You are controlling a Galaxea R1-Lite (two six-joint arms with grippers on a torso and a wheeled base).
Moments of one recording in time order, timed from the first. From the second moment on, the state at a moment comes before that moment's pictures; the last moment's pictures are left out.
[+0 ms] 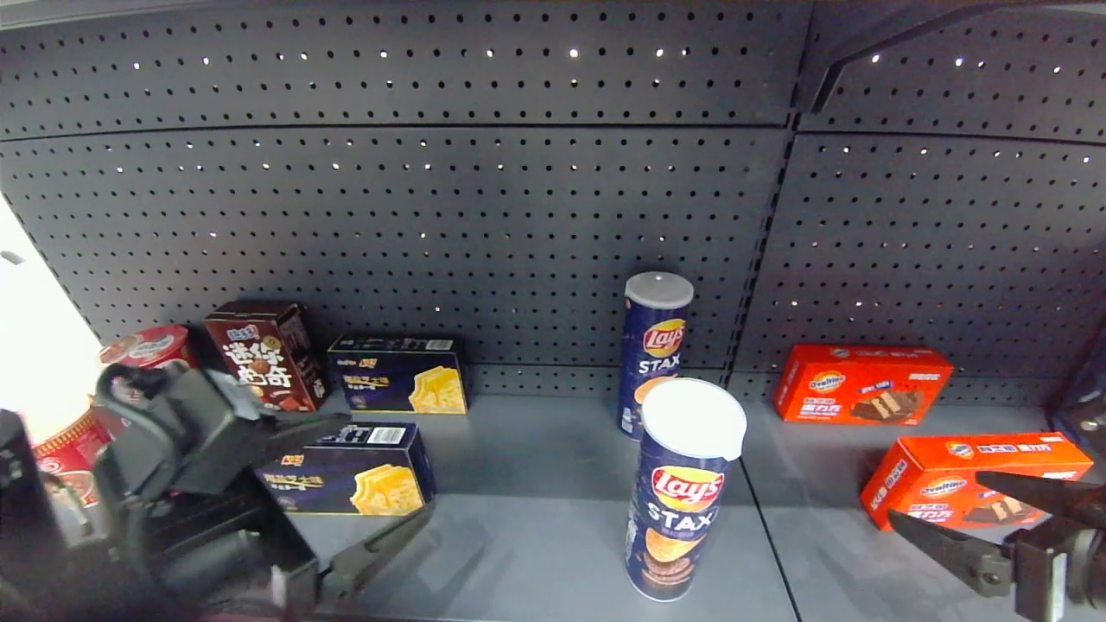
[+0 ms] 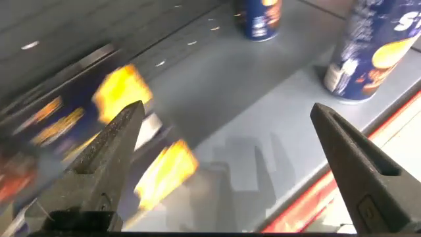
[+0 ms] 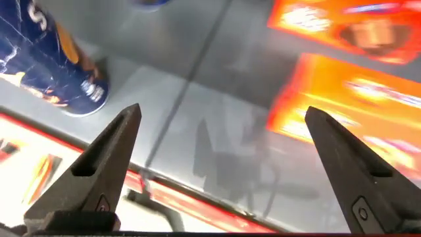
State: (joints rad) left arm -0.48 1.22 -0.33 -0.63 -0.10 0.20; right arm 0.42 1.01 -0.42 -0.19 -0.12 0.02
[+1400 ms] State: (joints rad) left arm -0.22 0.09 0.00 -0.05 0.16 0.05; right arm 0.21 0.09 0.00 -0.07 -0.32 0.02
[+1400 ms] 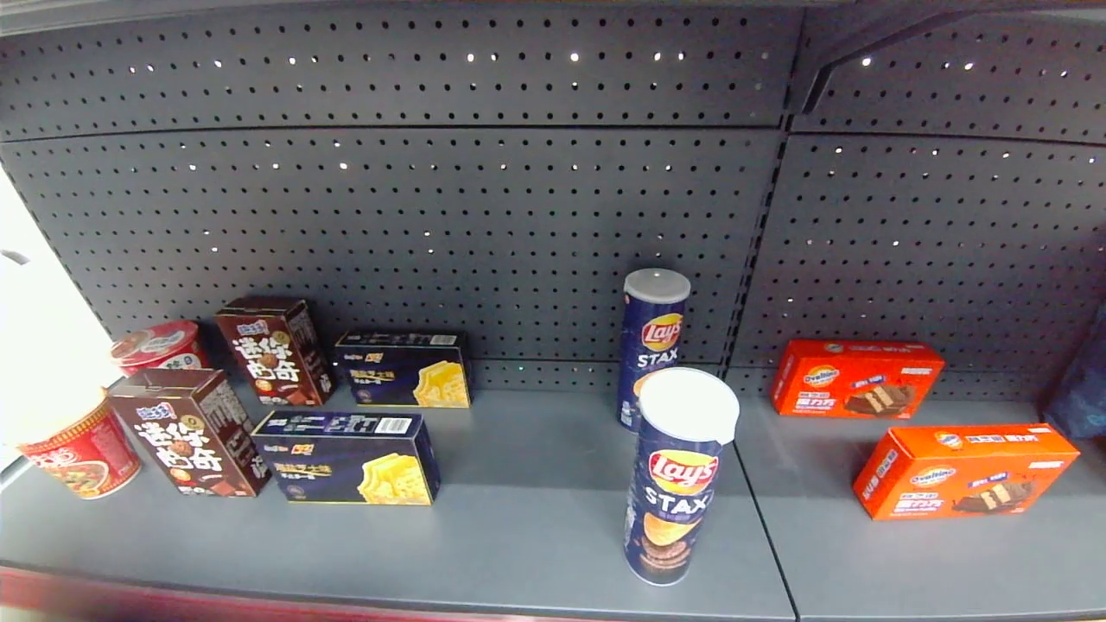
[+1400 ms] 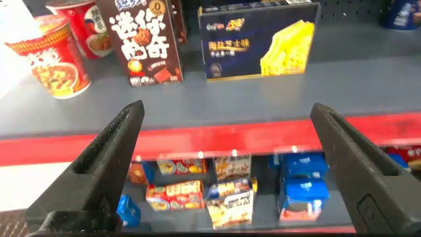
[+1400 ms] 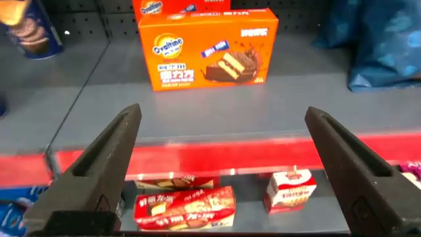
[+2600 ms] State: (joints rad) left arm -0.22 0.09 0.00 -0.05 0.16 0.03; right arm 0.21 0.09 0.00 -0.07 -0.27 0.03
